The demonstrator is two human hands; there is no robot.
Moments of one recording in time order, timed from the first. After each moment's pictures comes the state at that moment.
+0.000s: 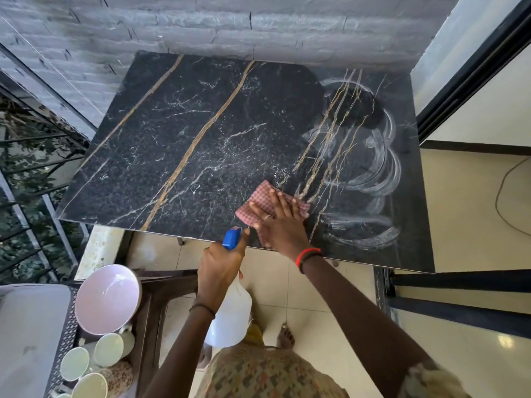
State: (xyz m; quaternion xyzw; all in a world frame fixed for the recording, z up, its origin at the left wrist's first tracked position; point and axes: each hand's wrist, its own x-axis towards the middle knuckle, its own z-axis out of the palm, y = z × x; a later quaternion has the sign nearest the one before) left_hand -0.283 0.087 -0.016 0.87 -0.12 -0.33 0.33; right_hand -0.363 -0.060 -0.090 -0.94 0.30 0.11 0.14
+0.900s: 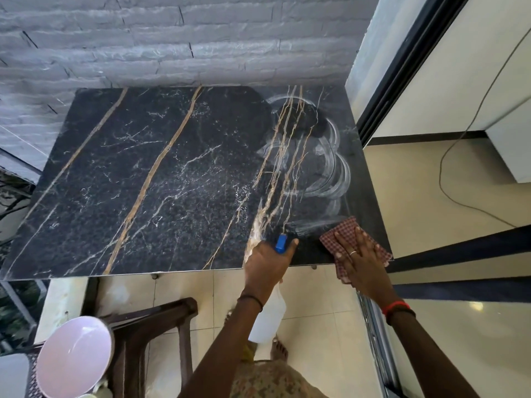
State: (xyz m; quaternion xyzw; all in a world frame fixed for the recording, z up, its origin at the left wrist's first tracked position) left_hand -0.366 -0.008 -0.026 0.85 -0.34 -0.35 0.20; right_hand -0.592 -0.098 -0.088 -0.83 0.51 0.12 0.16
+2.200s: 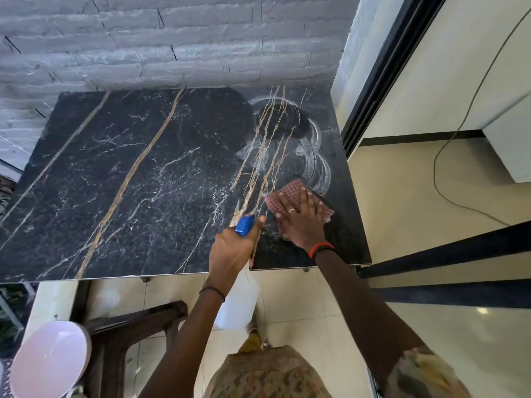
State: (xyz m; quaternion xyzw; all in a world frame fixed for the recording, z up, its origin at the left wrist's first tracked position) left_hand -0.357 -0.032 -0.005 0.84 -0.29 -0.34 0.30; right_hand -0.490 -0.168 -0.095 -0.86 0.49 0.06 0.14
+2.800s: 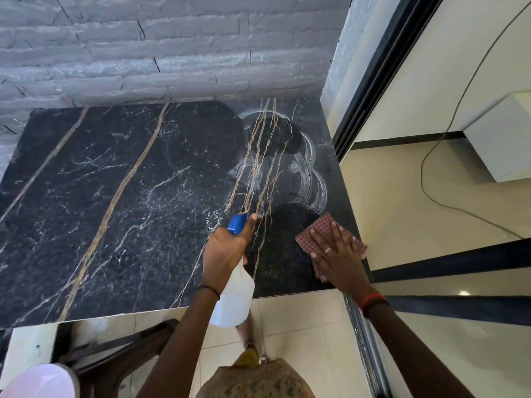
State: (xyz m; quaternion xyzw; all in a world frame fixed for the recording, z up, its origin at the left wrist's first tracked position) left_hand -0.321 -0.084 -0.007 0.81 -0.30 -0.37 0.34; right_hand -0.584 -0.165 -0.097 -0.86 0.49 0.10 0.10
